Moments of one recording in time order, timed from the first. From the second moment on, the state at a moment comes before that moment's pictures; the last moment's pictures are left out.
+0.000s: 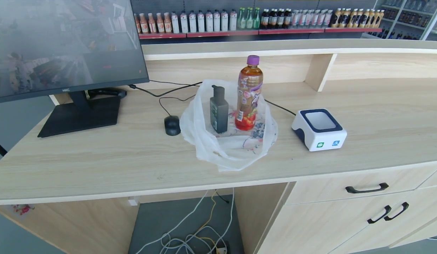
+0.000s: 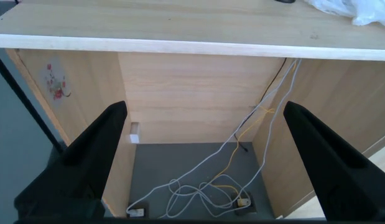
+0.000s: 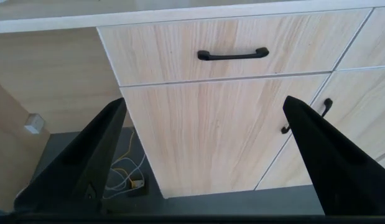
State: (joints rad) left arm 0.00 0.00 0.00 0.00 0.00 0.00; right arm 0.00 0.00 0.00 0.00 0.00 0.00
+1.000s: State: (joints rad) left arm 0.00 0.00 0.00 0.00 0.00 0.00; right arm 0.00 0.00 0.00 0.00 0.00 0.00
